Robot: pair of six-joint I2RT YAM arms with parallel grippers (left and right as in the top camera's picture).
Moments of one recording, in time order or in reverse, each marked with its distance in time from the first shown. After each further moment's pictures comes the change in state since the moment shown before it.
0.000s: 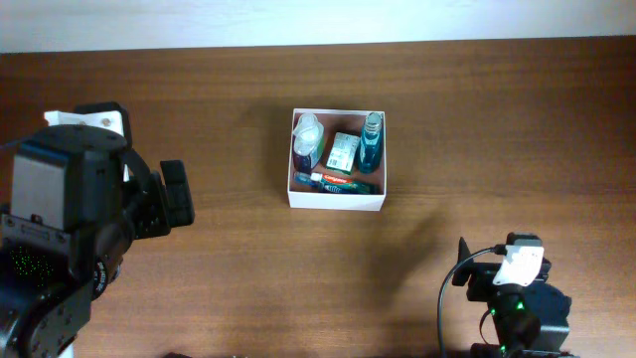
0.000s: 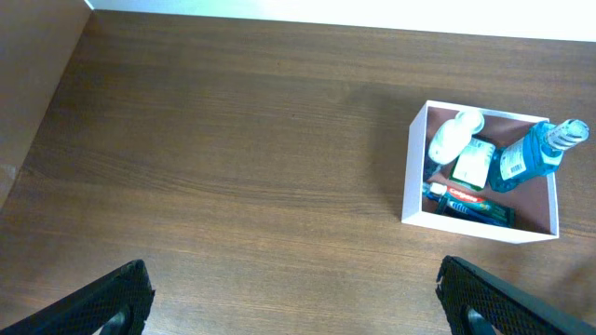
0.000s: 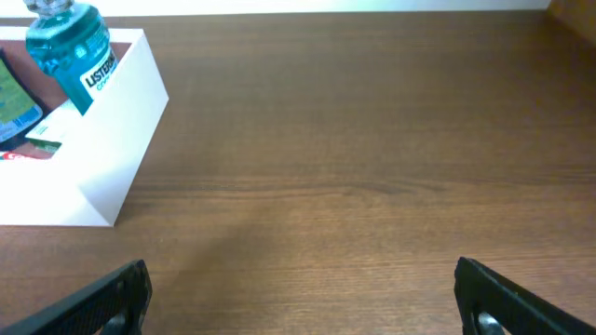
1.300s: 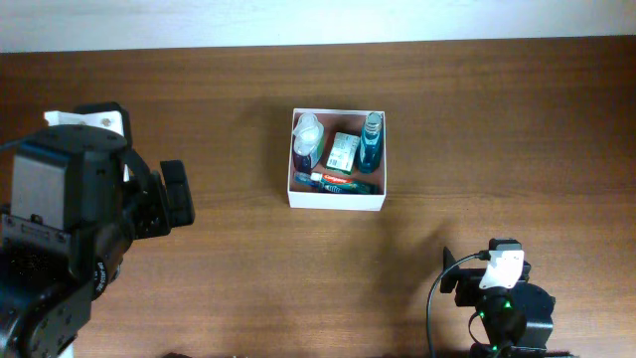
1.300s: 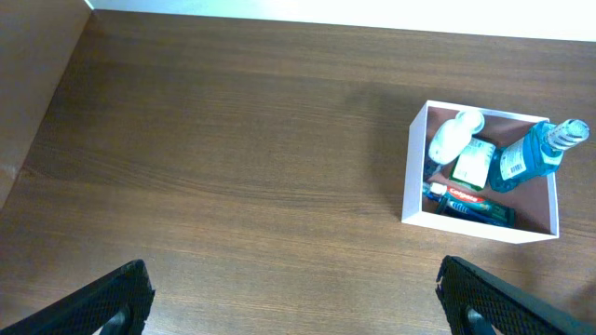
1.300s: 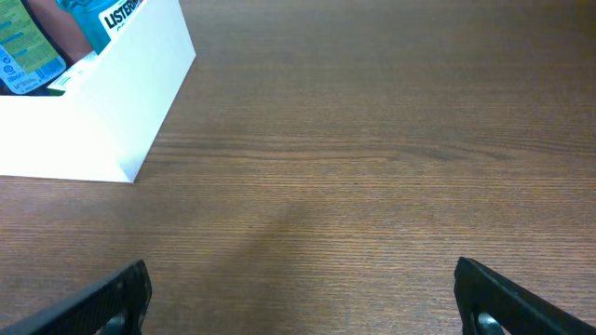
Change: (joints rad) left arm 0.000 0.000 0.000 0.000 0.000 0.000; right arm 0.000 -0.069 -0.126 0.006 -0.090 0.000
